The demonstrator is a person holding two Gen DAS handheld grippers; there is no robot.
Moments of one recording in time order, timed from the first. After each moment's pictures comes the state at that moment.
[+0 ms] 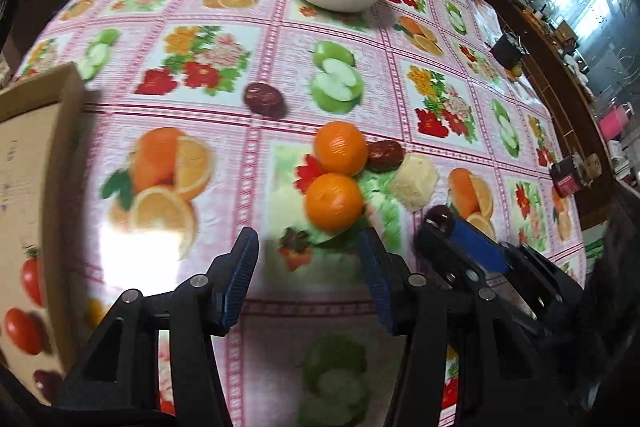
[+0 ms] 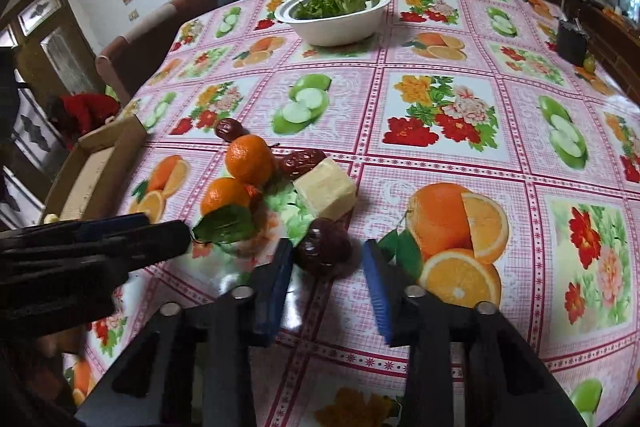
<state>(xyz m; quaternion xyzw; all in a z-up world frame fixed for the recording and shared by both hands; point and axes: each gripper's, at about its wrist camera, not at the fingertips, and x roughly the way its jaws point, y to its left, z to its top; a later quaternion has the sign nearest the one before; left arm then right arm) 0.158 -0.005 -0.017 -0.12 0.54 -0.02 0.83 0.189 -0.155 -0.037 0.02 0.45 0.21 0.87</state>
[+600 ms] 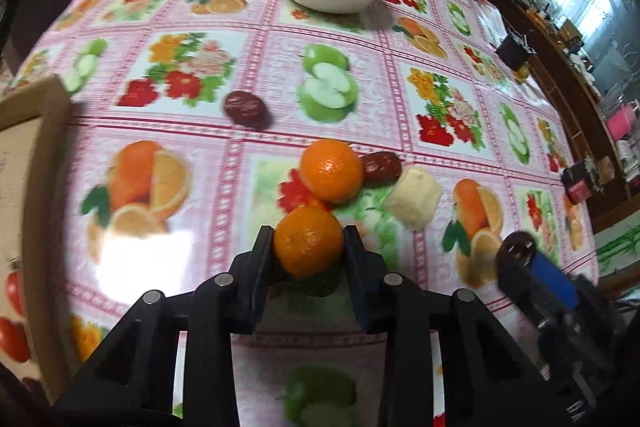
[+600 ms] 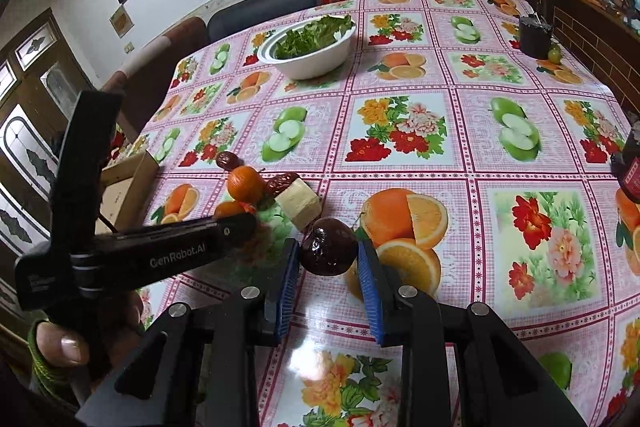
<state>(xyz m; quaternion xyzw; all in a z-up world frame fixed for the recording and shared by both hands) 0.163 -0.018 -0.024 -0.10 0.52 0.00 0.85 0.170 -0.195 -0.004 0.07 0.43 0.20 0.88</state>
